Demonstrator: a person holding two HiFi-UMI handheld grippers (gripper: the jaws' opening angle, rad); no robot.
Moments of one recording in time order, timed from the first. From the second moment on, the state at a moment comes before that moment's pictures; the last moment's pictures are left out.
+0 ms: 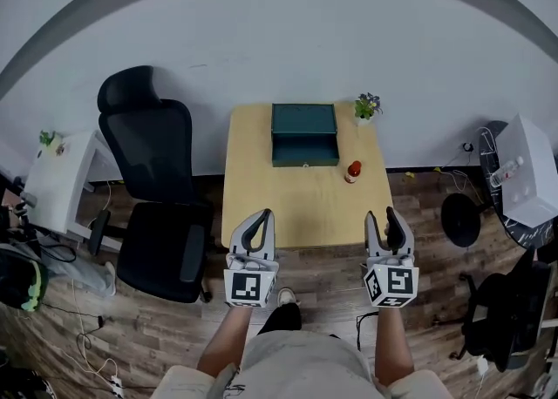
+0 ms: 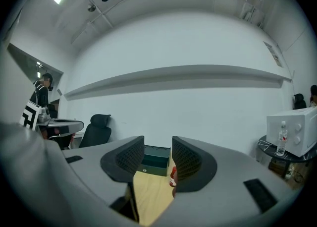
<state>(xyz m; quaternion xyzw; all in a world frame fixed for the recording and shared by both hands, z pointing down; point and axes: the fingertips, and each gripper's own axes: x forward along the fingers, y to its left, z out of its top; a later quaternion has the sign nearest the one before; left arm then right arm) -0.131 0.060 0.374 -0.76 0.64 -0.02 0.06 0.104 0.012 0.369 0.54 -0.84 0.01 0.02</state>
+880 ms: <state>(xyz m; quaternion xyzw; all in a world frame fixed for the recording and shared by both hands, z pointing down) -0.162 -0.067 0.386 -0.80 0.60 -0.02 0.06 0.064 -0.097 0.393 0.57 -0.82 0.01 0.04</state>
